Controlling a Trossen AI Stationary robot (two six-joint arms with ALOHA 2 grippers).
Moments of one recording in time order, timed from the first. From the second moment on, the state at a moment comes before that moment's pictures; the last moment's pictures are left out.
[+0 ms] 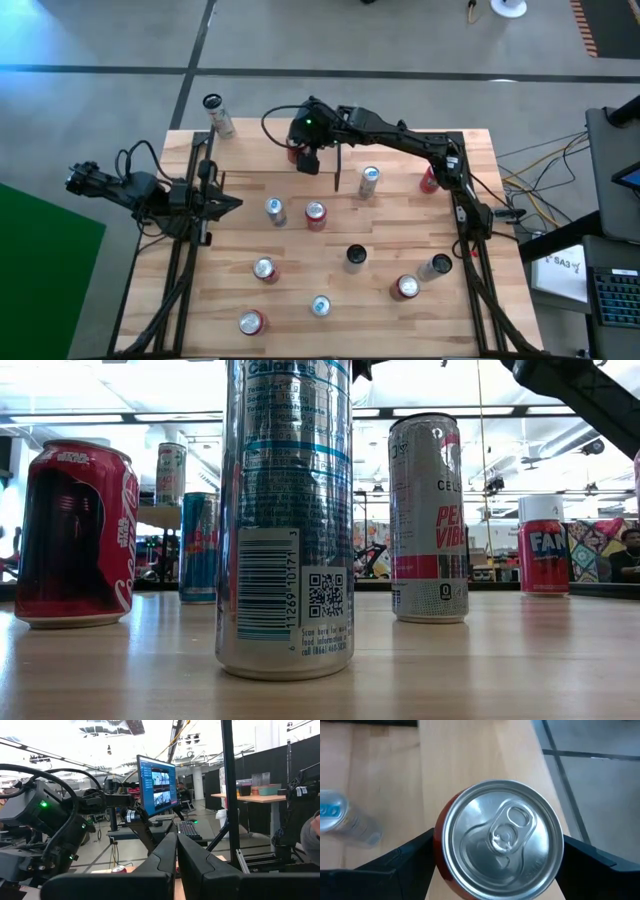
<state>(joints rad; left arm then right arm) -0.36 0.53 0.63 0.16 -0.31 0.18 -0.32 2.18 2.32 -0.88 0.07 -0.26</state>
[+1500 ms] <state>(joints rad) -0.35 0.65 0.63 0.24 -0.41 0.19 -0.32 2.12 2.30 -0.80 0.18 -0.28</state>
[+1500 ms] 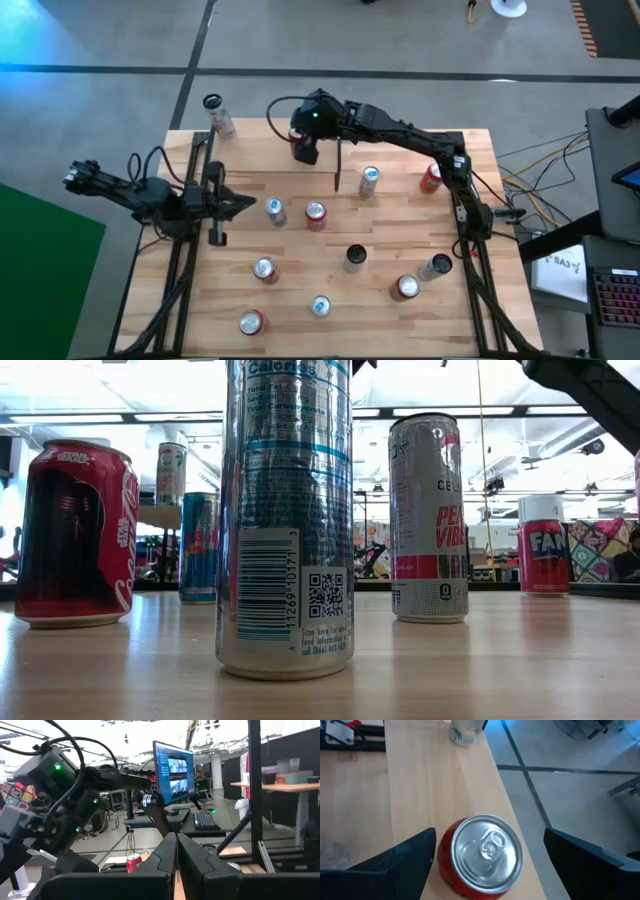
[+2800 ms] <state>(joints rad) 0.04 0.89 0.63 0.21 -0.24 -0.01 -0.31 1.65 1.50 -0.30 0.03 -0.22</state>
